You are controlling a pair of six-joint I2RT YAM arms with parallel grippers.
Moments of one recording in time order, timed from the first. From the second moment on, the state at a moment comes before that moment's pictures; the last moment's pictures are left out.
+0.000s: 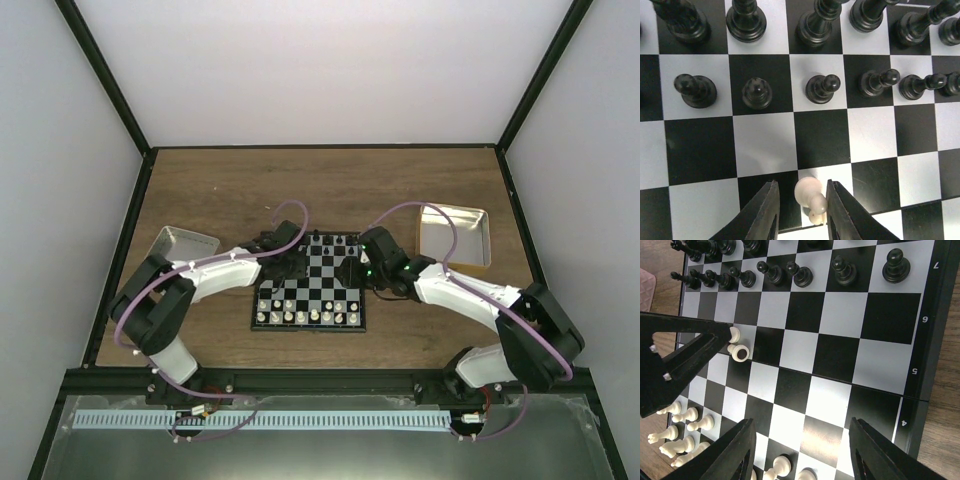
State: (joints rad) left arm -0.71 1.65 0.91 -0.31 -0.09 -0.66; right arm 0.70 1.37 0.74 -0.24 -0.16 0.69
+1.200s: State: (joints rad) left arm -0.85 1.42 0.80 -0.34 -0.03 -0.56; right arm 0.70 1.31 0.69 -0.22 -0.12 0.77
